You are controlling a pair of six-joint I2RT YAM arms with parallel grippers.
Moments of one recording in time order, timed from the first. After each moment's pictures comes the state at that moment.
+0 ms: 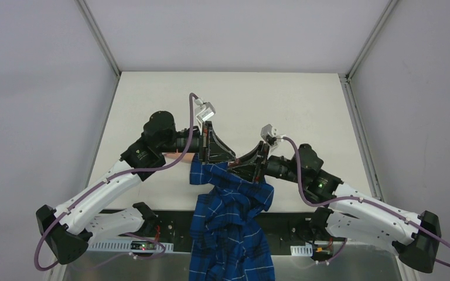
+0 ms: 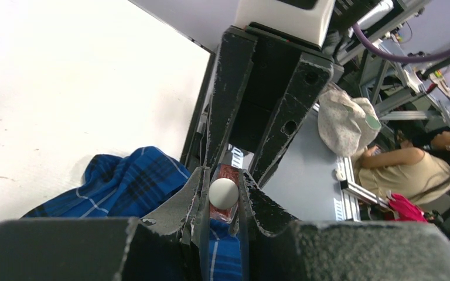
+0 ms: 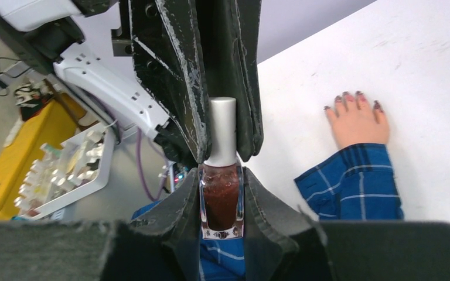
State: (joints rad) left arm -0.75 0.97 0.95 -0.07 0.75 -0.53; right arm 1.00 0.82 0.62 0.25 -0.35 0.45
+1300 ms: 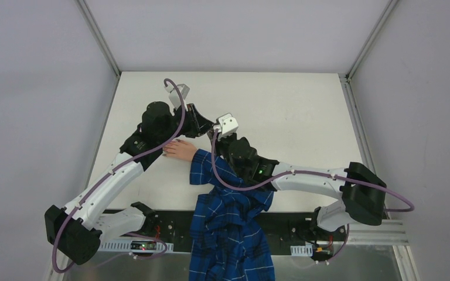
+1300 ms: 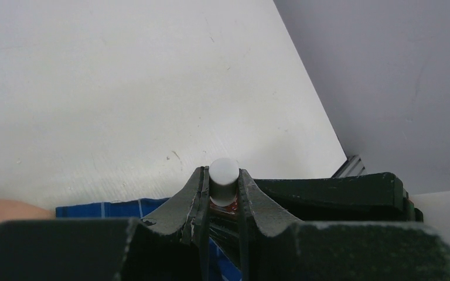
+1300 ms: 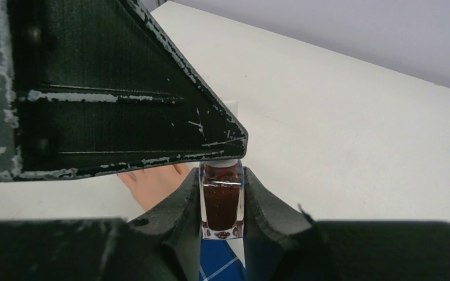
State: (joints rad) left arm -0.52 1.03 0.93 -0.15 0.29 -0.60; right arm 1.17 1.48 0.93 0.46 0.60 0.07
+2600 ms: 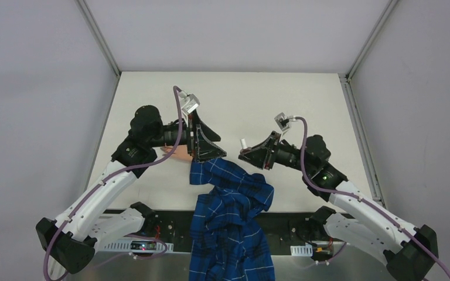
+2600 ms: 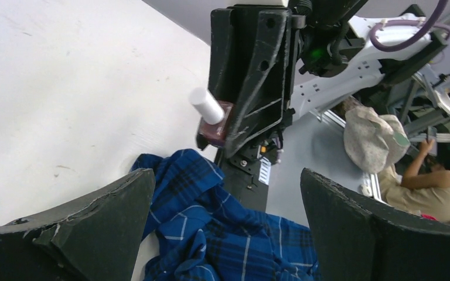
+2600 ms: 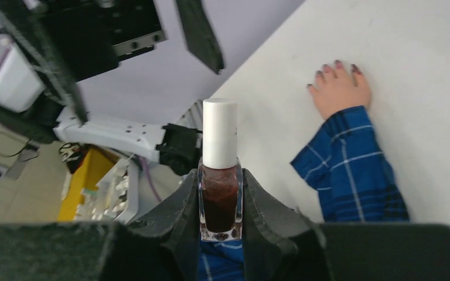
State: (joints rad) left arm -0.54 0.93 0.94 -0.09 0.81 -0.49; right arm 0.72 0.86 0.61 0.20 -0.47 0.67
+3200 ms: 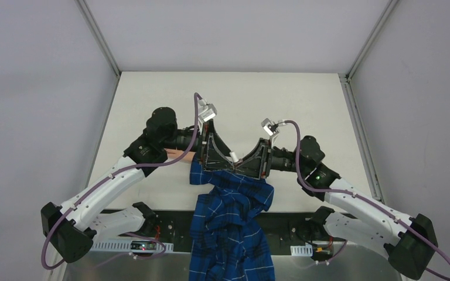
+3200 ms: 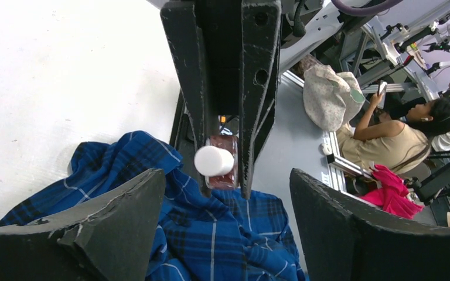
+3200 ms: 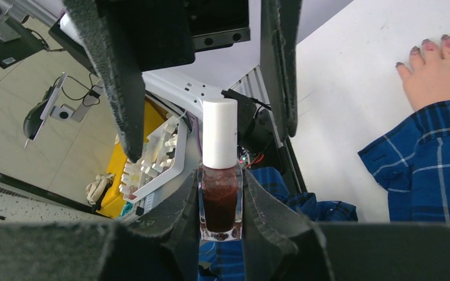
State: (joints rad) left arm -0.68 1.02 0.94 -0.06 0.91 -0.52; right arm 0.80 0.88 0.58 0.36 -0.68 0.77
